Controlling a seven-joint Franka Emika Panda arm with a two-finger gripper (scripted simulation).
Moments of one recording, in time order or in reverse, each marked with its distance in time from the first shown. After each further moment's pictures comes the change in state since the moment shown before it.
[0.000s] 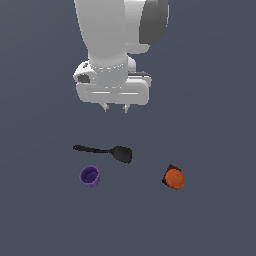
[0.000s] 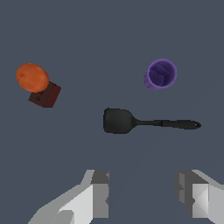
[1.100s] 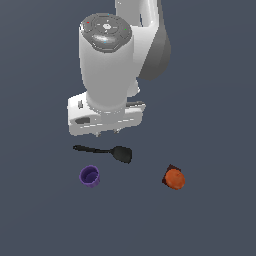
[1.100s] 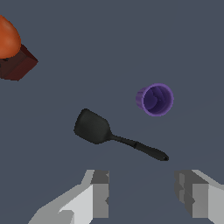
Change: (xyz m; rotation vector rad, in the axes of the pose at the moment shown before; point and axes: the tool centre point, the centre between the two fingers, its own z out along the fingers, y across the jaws) arm 0.065 0.023 0.040 -0.166 -0.123 -0.379
